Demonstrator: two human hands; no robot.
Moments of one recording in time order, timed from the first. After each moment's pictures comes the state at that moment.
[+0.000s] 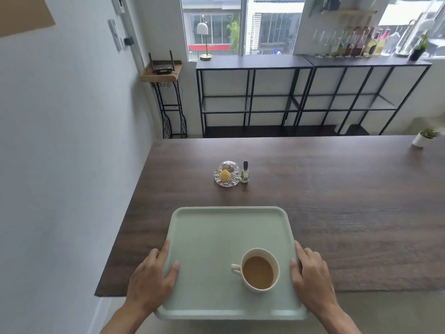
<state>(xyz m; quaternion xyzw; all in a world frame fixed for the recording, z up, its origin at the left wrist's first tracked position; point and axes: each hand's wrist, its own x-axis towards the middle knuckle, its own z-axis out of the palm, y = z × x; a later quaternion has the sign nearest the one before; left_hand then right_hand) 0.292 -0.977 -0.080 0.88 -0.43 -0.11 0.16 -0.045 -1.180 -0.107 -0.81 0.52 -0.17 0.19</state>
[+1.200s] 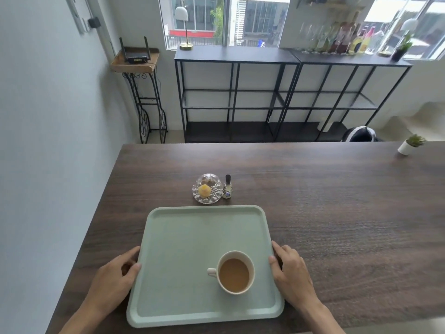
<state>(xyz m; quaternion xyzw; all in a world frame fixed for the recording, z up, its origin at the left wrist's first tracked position) 0.365 -1.052 -0.077 0.86 -0.37 -0.22 0.28 -0.007 -1.268 -0.111 -0.81 0.52 -0.15 0.25</state>
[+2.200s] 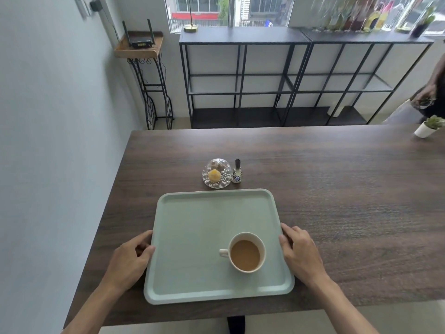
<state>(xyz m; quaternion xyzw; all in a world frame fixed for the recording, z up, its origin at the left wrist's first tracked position) 0.362 -1.050 -0.068 0.85 -0.37 -0.22 0.29 -0.003 -1.270 -0.099 -0.80 0.52 -0.13 0.26</state>
